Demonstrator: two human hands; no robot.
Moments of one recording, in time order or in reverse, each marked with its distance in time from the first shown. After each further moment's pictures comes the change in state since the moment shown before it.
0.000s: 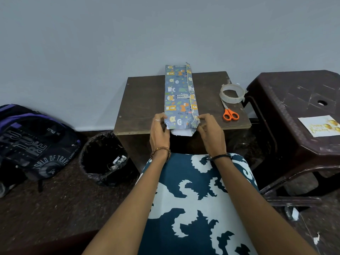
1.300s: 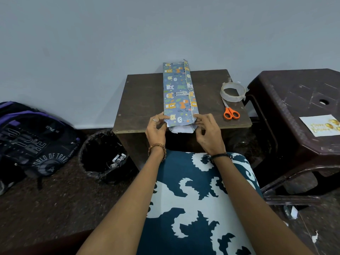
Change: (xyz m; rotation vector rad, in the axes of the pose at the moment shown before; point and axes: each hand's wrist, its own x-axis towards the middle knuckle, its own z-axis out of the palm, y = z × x) left_hand 0.011 -0.017 0.005 -0.337 0.057 -0.095; right_hand -0.003 -0.001 0.005 0.101 0.022 -0.184
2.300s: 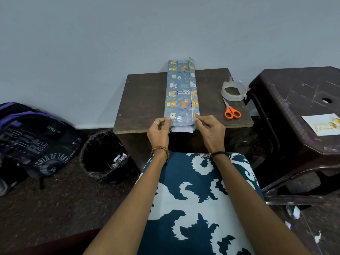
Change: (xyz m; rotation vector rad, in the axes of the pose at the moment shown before) left_hand -0.015 0.021 0.005 -0.019 0.081 -0.182; right_hand 0.006 -0.007 0.001 0.239 0.169 0.222
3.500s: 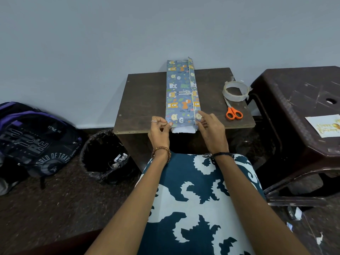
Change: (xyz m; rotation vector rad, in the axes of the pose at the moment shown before) left_hand 0.008 -0.009 0.000 0.087 -0.021 0.116; right_hand 0.006 0.006 -0.004 -0.361 -0.112 -0.192
